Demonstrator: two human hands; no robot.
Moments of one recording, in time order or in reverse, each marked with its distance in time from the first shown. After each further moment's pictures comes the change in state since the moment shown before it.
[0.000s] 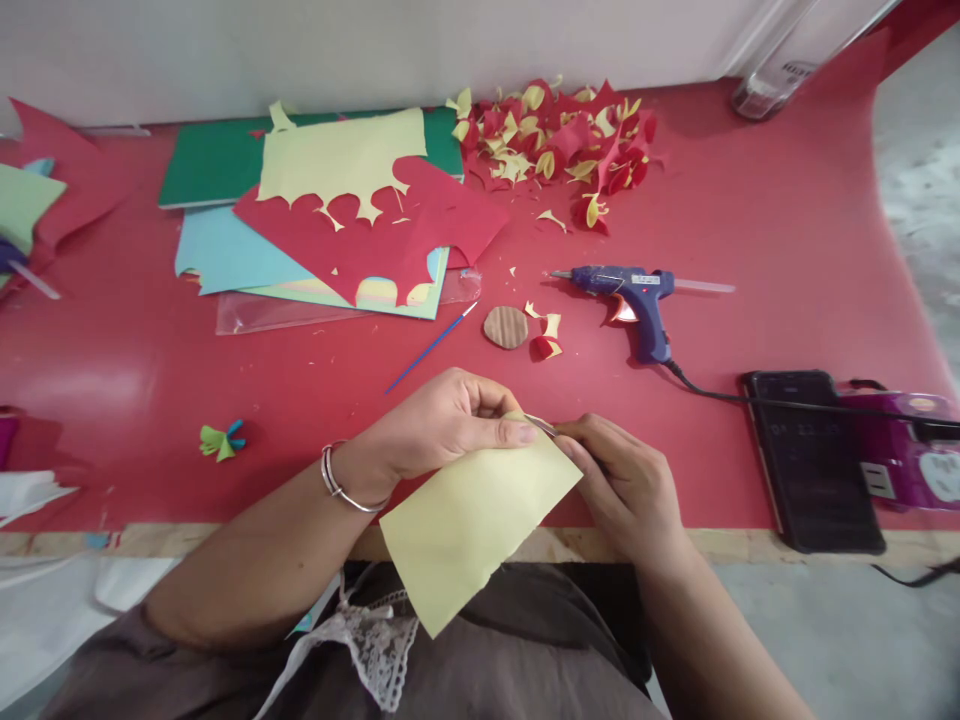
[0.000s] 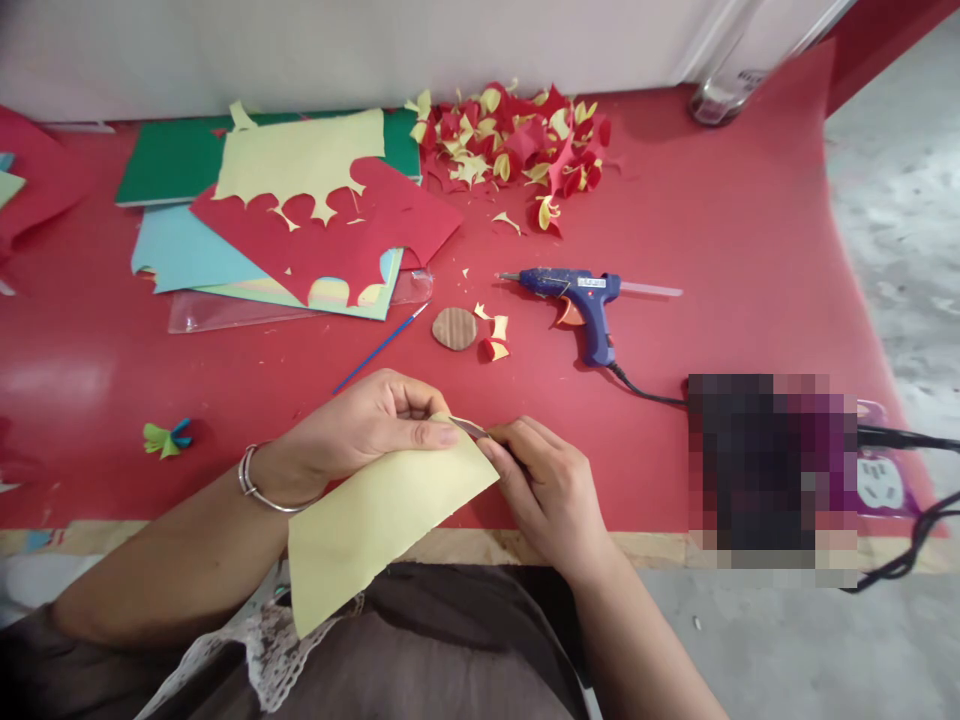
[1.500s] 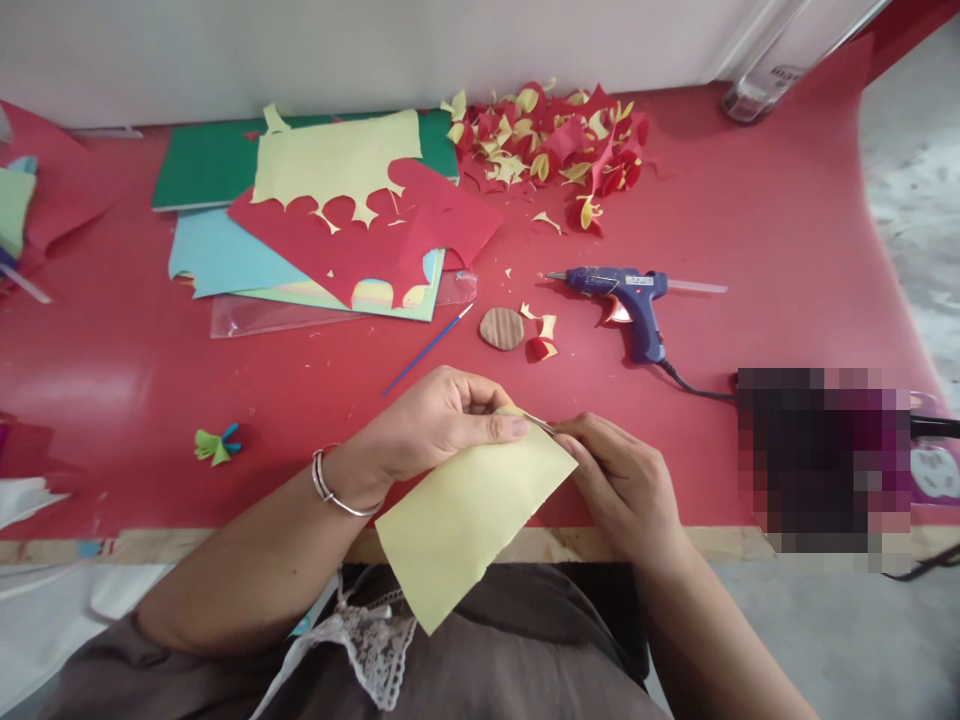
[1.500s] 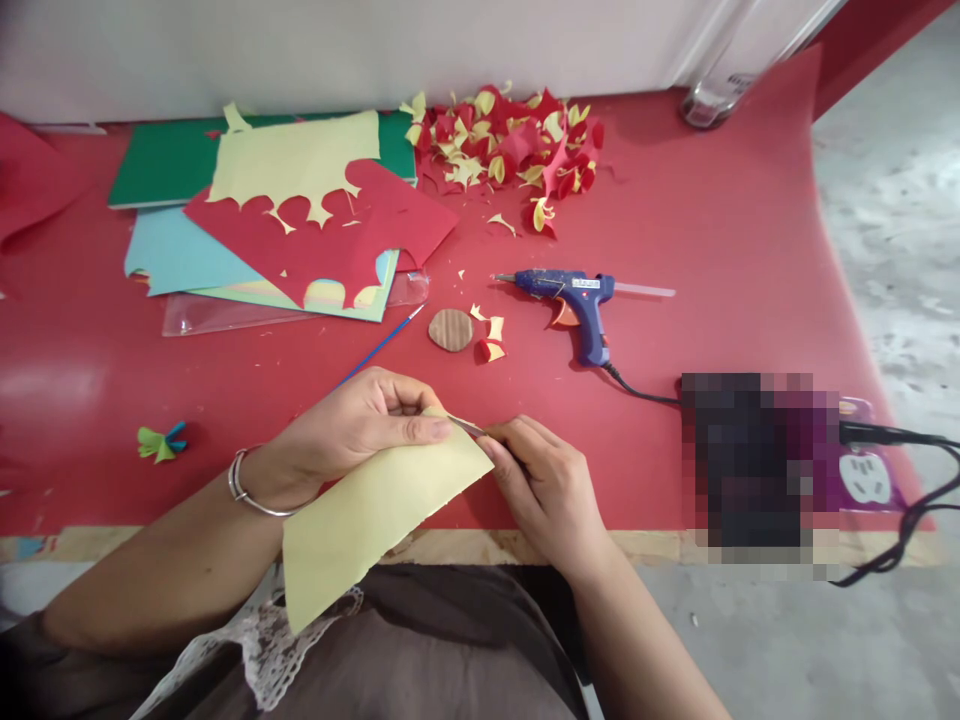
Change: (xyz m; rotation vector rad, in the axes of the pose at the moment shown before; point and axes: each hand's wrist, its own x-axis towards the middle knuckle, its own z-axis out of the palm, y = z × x) left_hand -0.003 0.007 0.004 -0.074 0.042 0.025; right_hand 0.000 0.001 -0.003 -0.009 -0.006 -0.030
